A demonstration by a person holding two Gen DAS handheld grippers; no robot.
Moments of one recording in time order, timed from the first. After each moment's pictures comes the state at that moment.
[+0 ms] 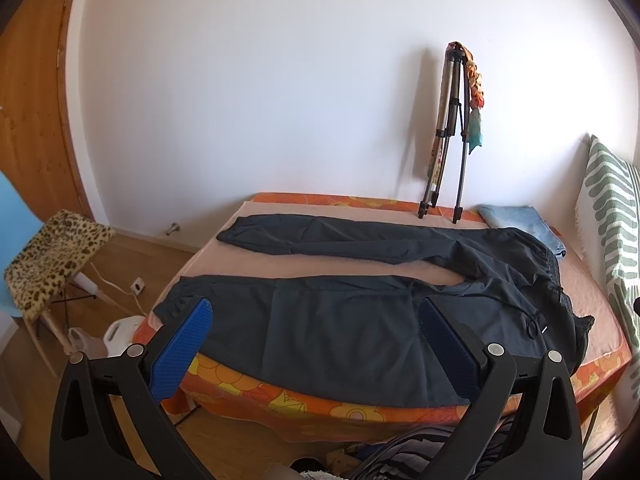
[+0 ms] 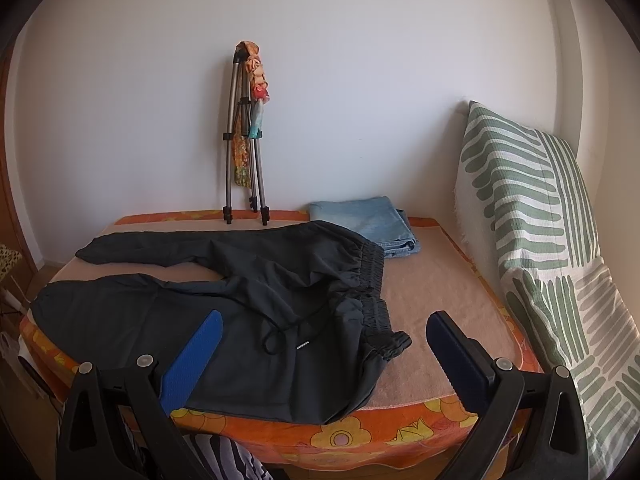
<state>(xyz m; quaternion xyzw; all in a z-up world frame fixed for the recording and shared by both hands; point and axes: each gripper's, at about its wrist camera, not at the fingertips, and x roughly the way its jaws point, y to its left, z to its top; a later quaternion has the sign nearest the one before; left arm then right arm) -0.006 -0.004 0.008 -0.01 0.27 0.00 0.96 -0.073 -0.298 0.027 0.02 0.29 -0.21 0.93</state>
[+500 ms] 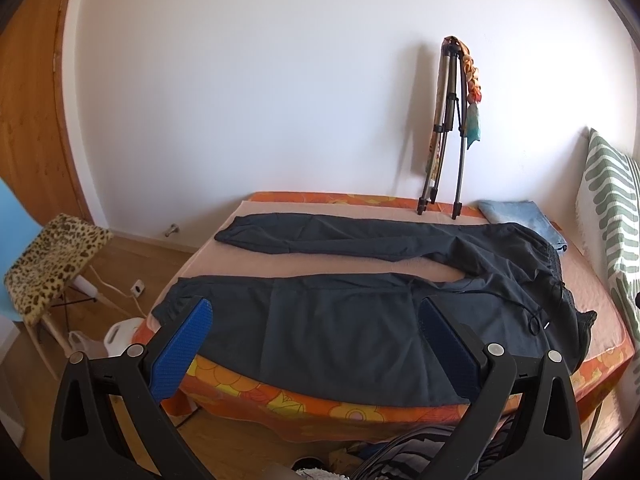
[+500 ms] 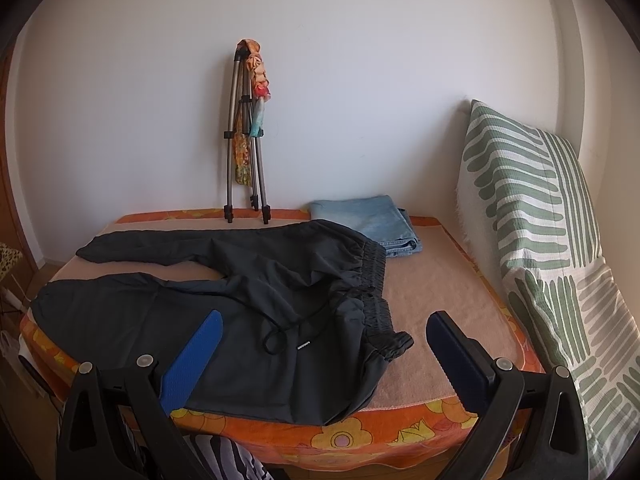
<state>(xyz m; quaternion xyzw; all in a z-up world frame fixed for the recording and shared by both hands) -0.005 -0.012 0.004 0.00 0.28 0.00 0.96 -0.070 -0.300 0.023 0.01 0.29 -0.21 0.93</state>
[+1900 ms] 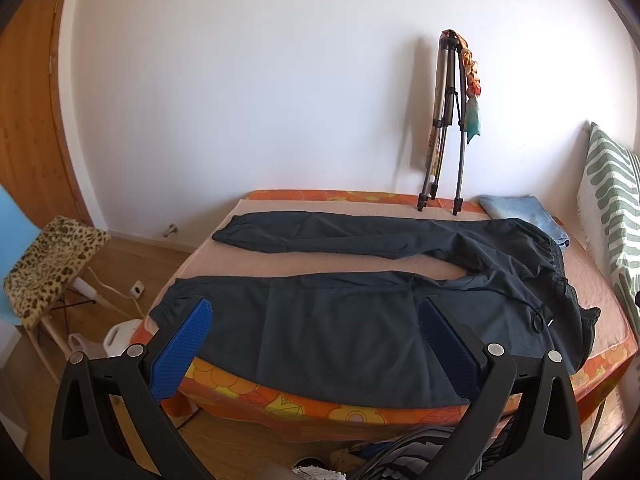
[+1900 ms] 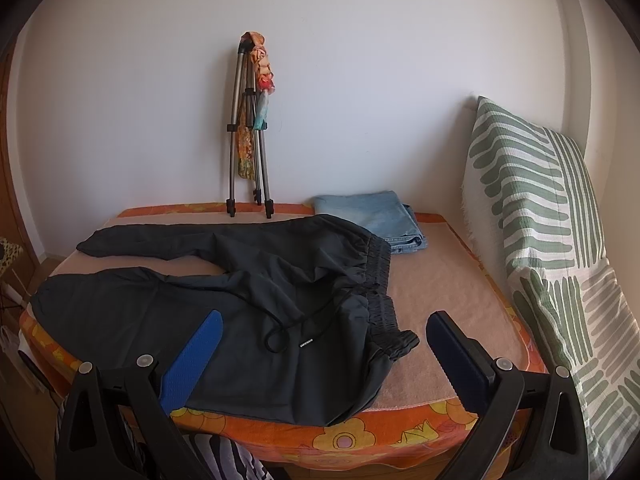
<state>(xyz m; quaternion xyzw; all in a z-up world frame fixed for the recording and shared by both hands) 0.002 -0.018 -0.001 0.01 0.28 0.00 0.96 -0.065 -0.299 0.016 0.01 0.30 -0.21 0.93</state>
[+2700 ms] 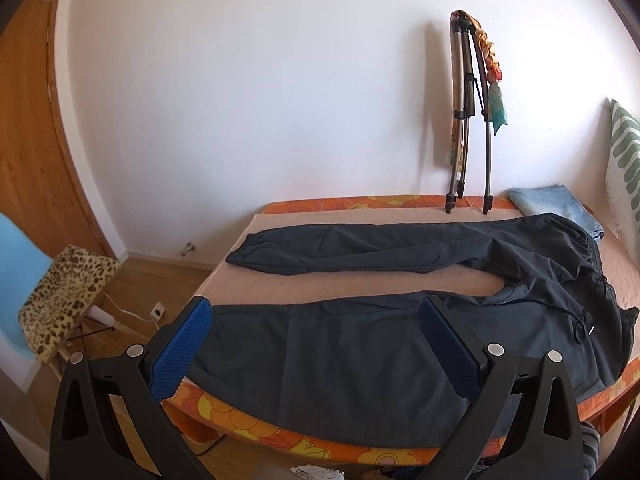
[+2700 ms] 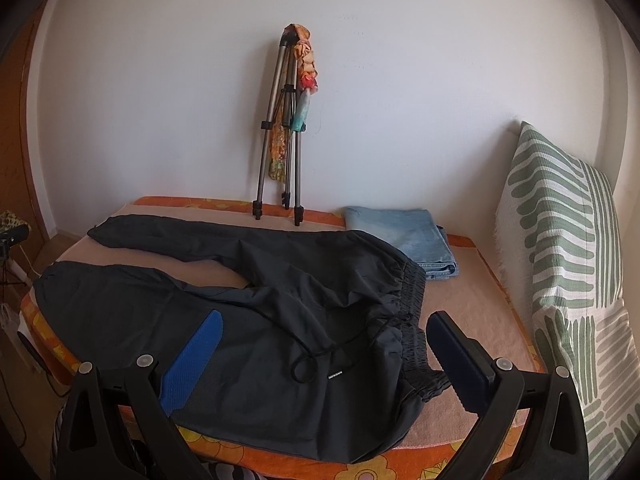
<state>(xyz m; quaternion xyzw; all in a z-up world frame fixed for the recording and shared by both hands) 0.065 -0.027 -0.001 0.06 0.28 0.04 0.96 0.000 -0.275 0.019 -0.03 0.31 -0.16 0.94</state>
